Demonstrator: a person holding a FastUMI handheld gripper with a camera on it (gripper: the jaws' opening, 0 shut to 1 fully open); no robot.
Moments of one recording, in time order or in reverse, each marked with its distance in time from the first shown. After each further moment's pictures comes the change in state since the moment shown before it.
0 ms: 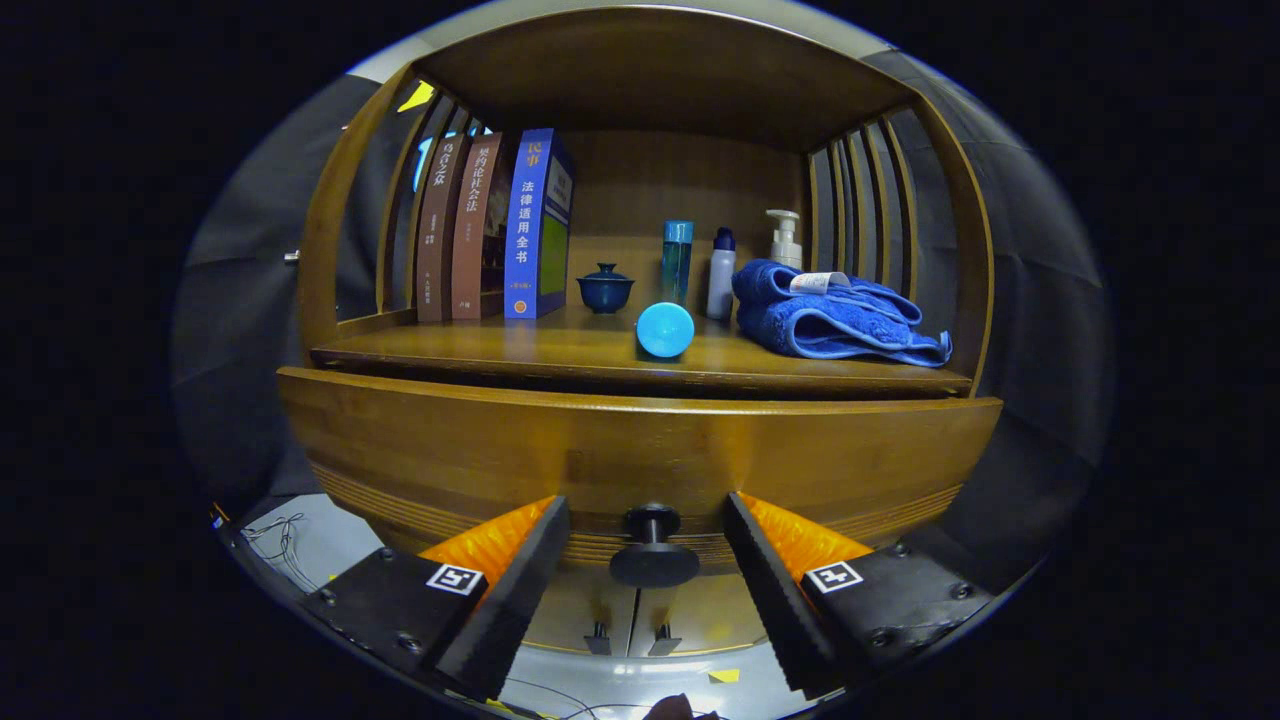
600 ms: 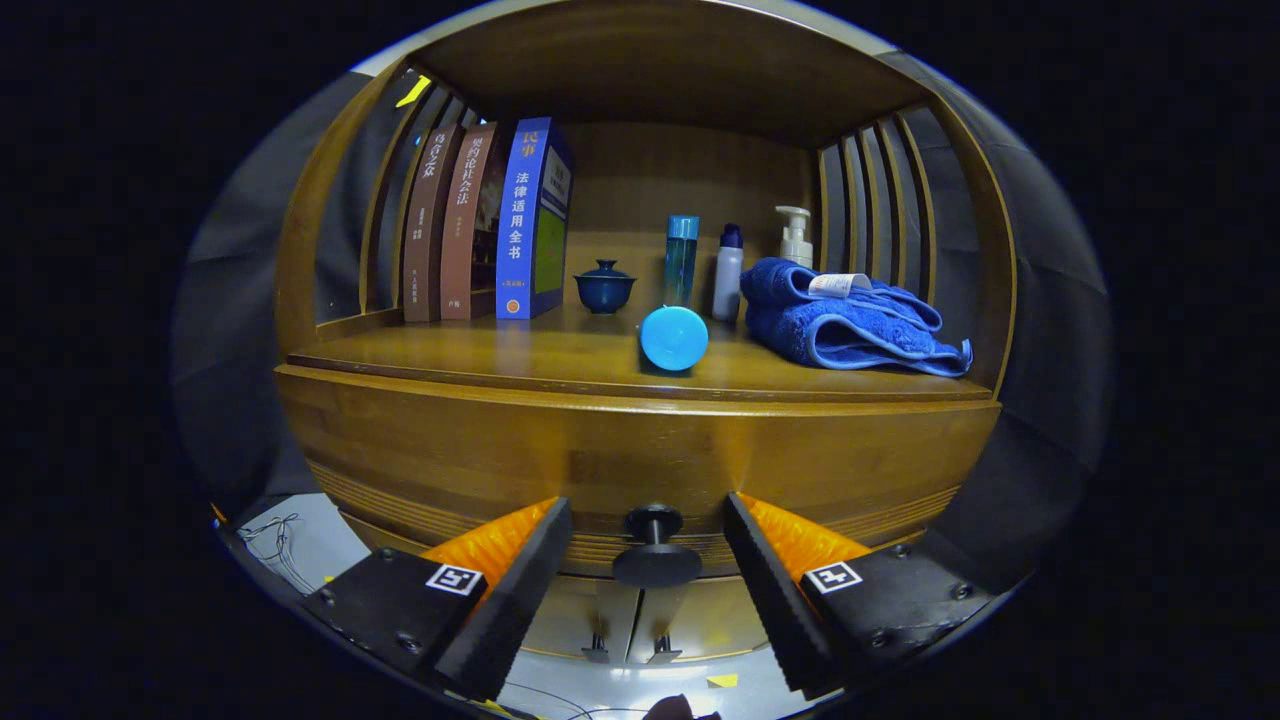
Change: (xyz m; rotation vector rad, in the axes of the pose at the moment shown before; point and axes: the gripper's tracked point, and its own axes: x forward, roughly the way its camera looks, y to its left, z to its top) arm 0.017 0.000 0.011 -0.028 0.004 -0.009
